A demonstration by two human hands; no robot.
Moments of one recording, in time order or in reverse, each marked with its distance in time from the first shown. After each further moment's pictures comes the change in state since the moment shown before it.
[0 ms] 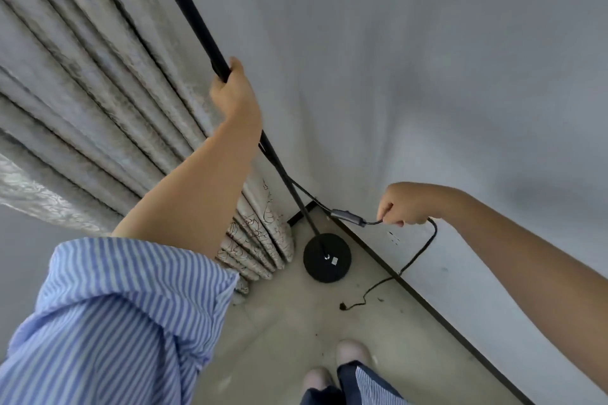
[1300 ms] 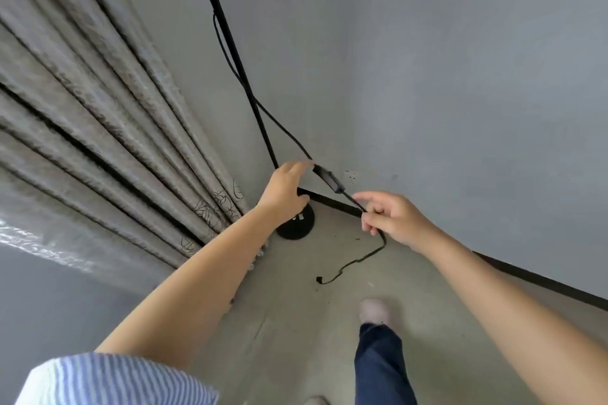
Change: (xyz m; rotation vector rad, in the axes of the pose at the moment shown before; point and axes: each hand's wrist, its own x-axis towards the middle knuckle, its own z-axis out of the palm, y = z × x) left_hand -0.135 -0.093 -0.230 1.326 -1.345 0.575; right_hand -0.128 -0.062 0.273 0.808 0.709 -0.089
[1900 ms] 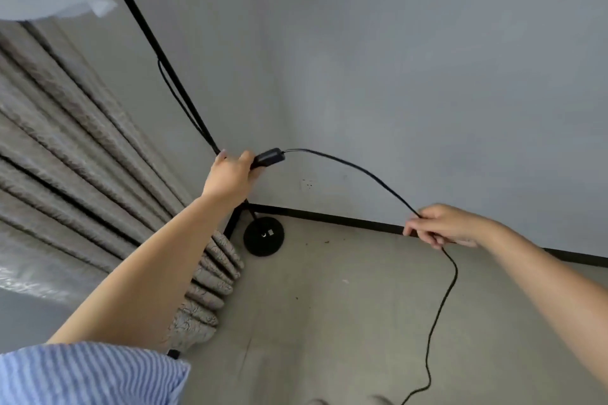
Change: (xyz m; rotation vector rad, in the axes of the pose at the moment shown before) left_hand -0.045 0.053 -0.048 0.369 0.231 0.151; right_hand -0.151 0.036 -0.076 -0.025 -0.015 0.359
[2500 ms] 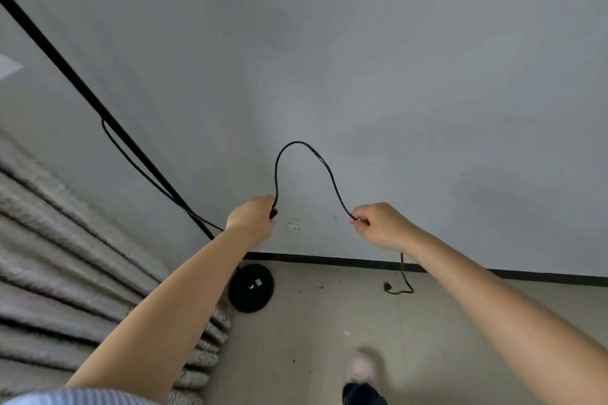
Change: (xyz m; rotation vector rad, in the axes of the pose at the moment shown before) left_hand 0.116 0.019 0.063 0.049 -0.408 0.012; right_hand 0.121 -0.077 -0.014 -0.318 0.394 -0.201
